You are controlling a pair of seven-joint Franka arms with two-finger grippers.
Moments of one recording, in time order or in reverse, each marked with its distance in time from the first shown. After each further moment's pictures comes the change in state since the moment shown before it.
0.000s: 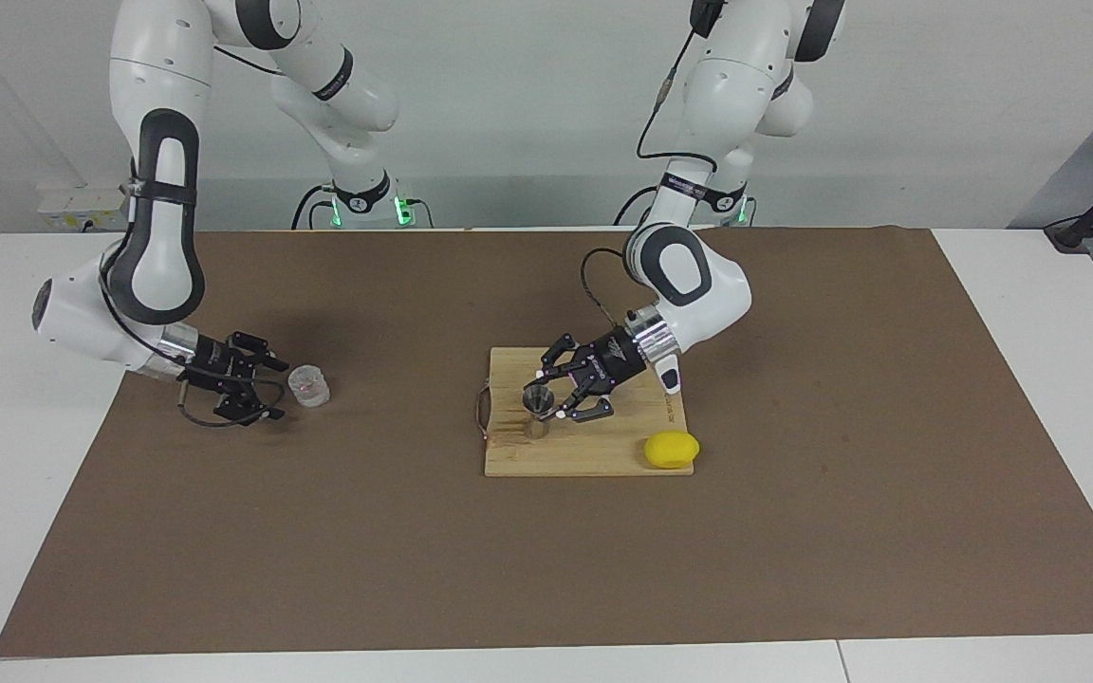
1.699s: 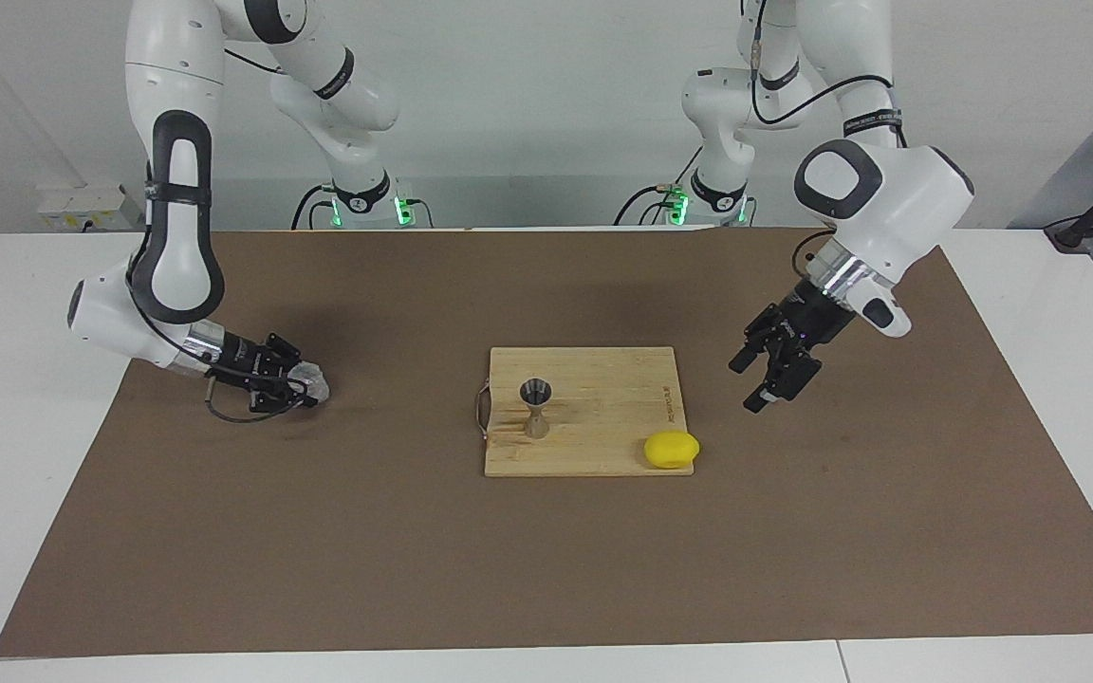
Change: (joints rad) left arm 0.347 -0.286 0.028 0.020 1.283 -0.102 -0.008; right arm 0.028 -0.036 0.007 -0.042 0.082 0.032 0.003
